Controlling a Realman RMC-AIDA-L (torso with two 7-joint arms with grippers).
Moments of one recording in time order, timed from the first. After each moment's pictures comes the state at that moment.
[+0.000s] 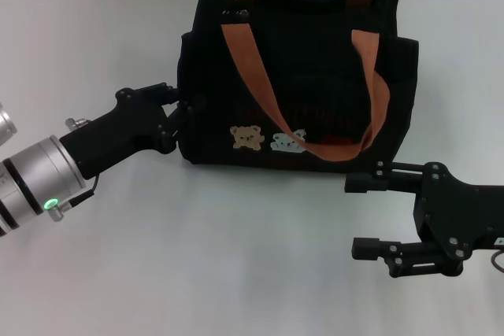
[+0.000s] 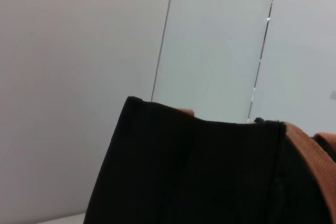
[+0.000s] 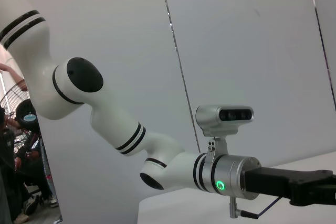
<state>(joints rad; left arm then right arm) -0.52 -2.07 0.26 0.16 1.97 1.45 -0.81 0.47 2.08 -0.64 -0.52 -2.01 -1.97 1.08</state>
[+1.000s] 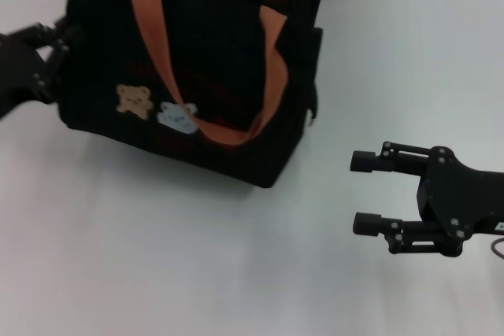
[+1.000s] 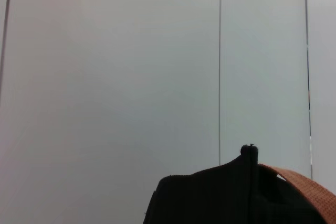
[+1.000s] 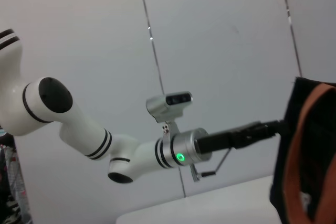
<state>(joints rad) -0.42 -2.02 0.25 0.40 1.77 1.67 -0.86 0.47 2.08 -0.58 -0.50 -2.00 -1.95 1.07</state>
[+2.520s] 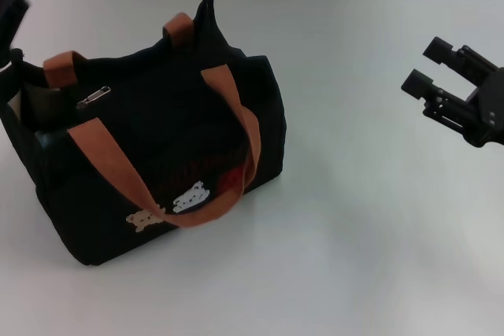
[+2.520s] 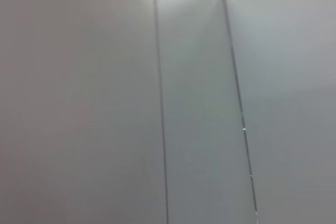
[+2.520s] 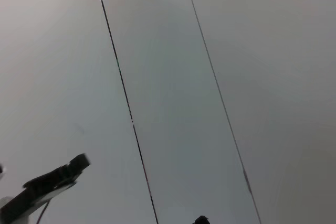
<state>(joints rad) -0.36 -2.06 0.46 0.65 1.47 1.86 -1.04 0.44 2.08 -0.31 -0.33 -1.84 -1.79 1.01</state>
